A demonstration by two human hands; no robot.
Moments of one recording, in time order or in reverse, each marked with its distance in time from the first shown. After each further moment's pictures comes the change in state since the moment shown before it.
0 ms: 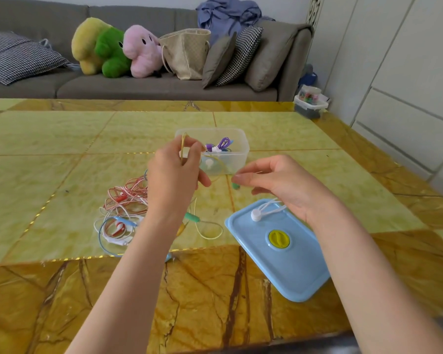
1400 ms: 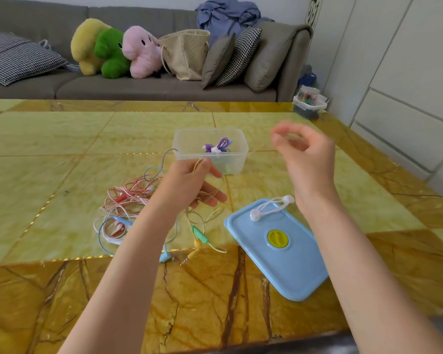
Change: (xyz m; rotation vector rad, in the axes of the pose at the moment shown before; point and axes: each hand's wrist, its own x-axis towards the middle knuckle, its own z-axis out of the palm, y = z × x) left_hand -0.002 0.006 -0.001 -0.067 -0.420 -0.310; right_hand 0.007 -0.001 -0.008 0.132 0.648 -0.309
